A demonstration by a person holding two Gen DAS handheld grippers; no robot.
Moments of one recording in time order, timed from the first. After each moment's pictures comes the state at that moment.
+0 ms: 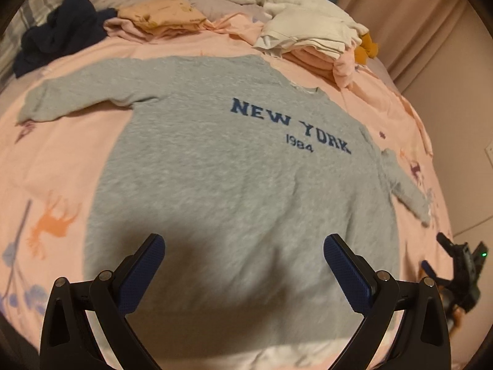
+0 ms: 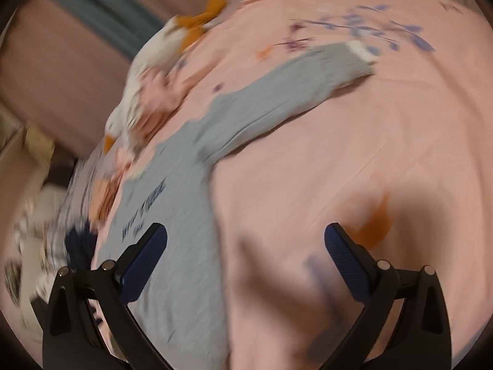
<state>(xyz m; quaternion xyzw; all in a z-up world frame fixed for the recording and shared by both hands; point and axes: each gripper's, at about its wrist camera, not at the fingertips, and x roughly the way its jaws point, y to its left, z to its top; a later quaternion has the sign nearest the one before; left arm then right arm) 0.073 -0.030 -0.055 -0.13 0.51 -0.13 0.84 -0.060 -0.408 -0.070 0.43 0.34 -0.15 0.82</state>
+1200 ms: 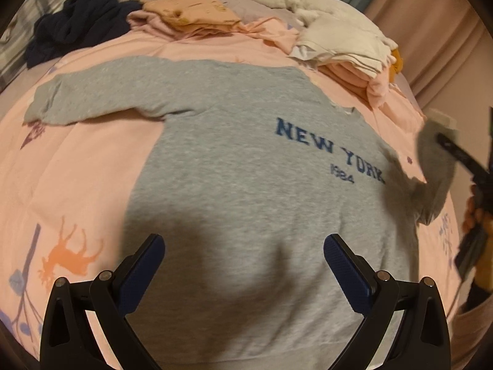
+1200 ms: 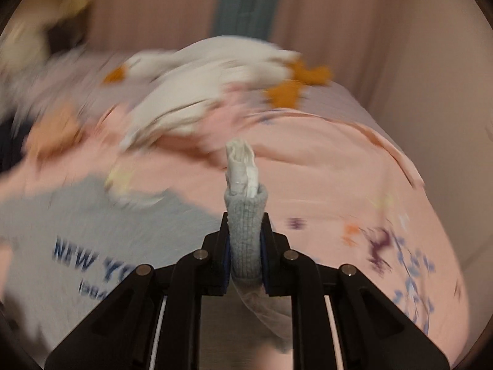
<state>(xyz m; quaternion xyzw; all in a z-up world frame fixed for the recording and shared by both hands) 0.109 0.017 -0.070 -0.14 0.51 -0.09 0.84 0.175 -0.290 0.035 -0.07 0.36 -0.13 0.92</state>
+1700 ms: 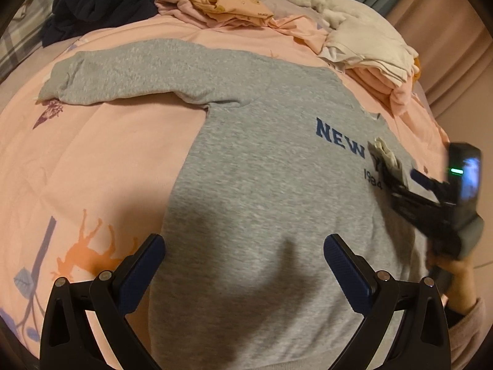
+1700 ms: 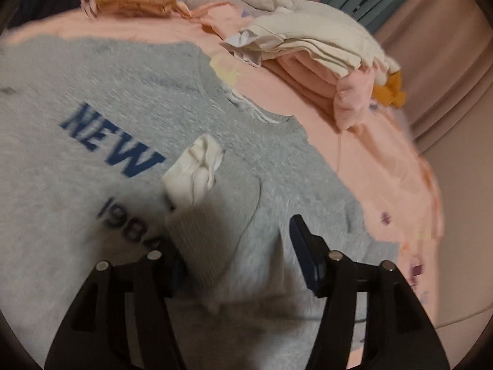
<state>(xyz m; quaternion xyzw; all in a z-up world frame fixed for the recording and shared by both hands) 0.115 0.048 -0.086 -0.16 0.53 -0.06 0.83 0.195 -0.195 -0.065 -0.21 0.46 -0.03 0.86</state>
